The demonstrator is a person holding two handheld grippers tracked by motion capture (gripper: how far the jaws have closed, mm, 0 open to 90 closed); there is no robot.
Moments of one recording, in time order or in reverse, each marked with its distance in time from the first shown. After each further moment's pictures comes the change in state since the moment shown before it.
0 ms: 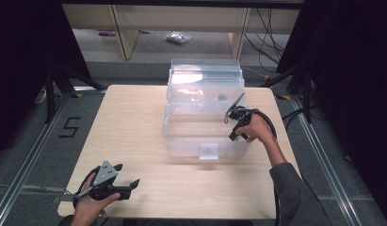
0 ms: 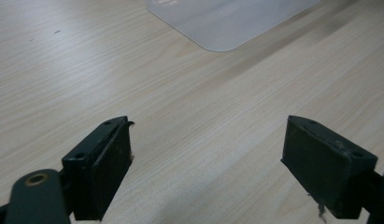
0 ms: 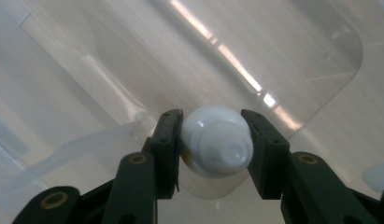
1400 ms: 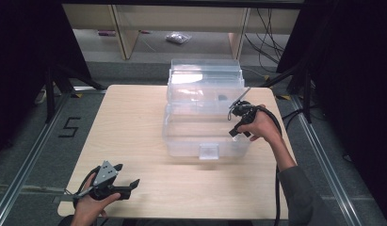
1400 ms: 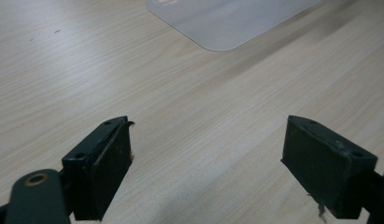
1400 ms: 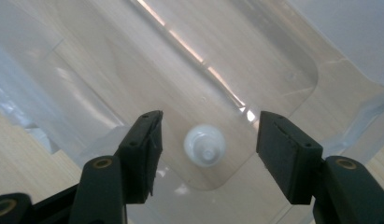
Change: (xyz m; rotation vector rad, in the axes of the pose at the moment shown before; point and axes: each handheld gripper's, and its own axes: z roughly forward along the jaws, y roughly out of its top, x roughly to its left) left arm 0.001 0.000 0.001 0.000 -0.003 0.002; right arm 0.013 -0.008 -0.040 -0.114 -0.051 -0.021
